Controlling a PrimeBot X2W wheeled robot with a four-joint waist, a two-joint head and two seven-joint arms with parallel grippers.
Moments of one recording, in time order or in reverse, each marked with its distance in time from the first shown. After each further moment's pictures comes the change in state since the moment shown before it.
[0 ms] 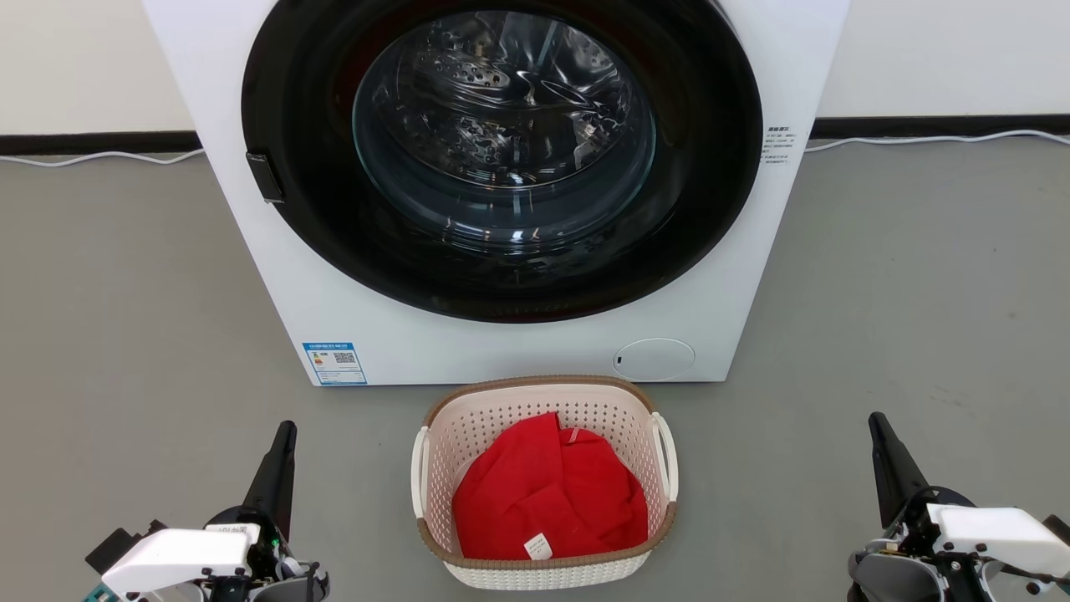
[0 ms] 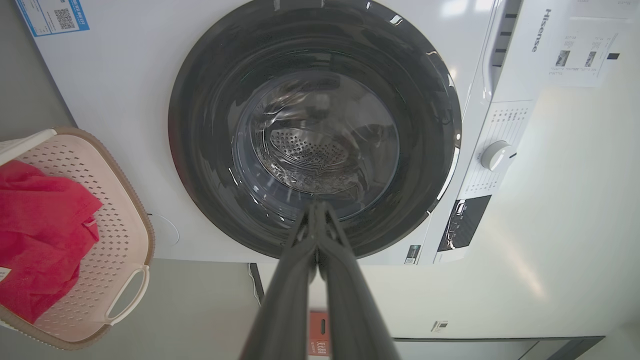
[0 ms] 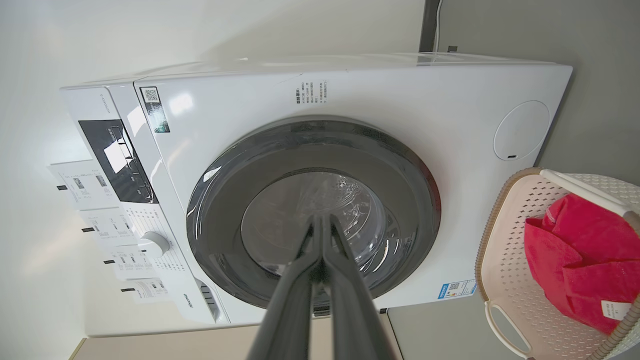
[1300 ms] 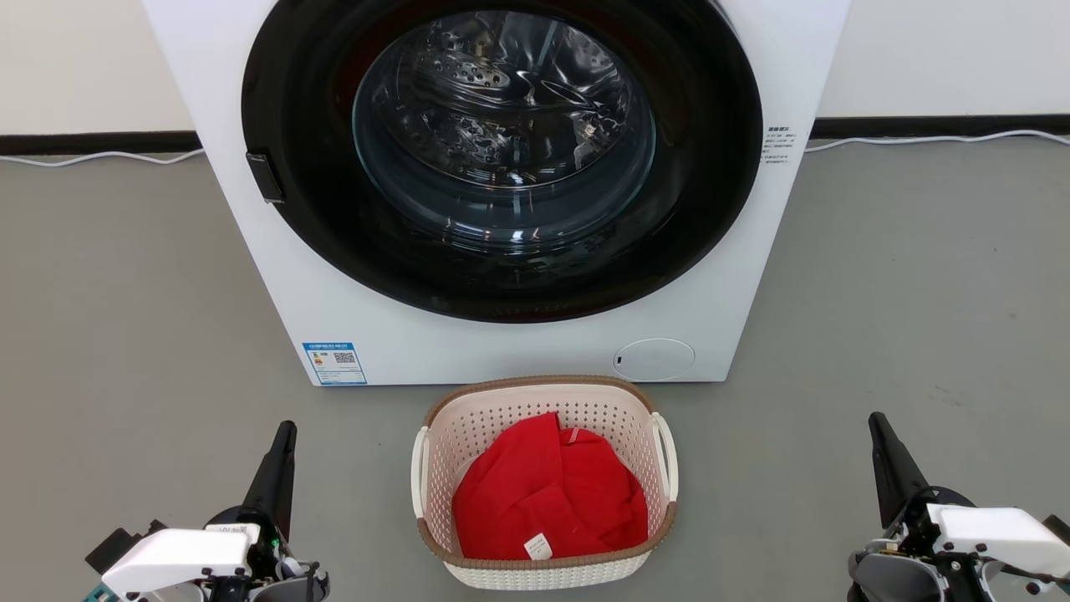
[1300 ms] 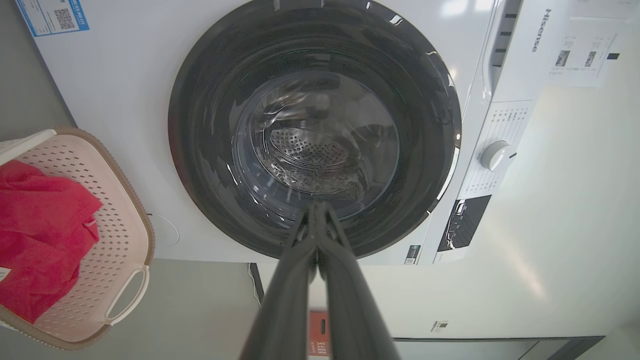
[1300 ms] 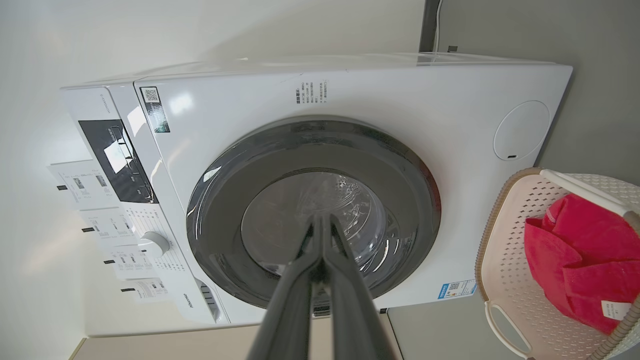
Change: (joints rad) left arm 0.000 0.000 0.000 0.000 0.000 0.000 0.000; right arm 0.000 0.000 0.000 0.000 0.000 0.000 0.000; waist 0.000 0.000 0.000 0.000
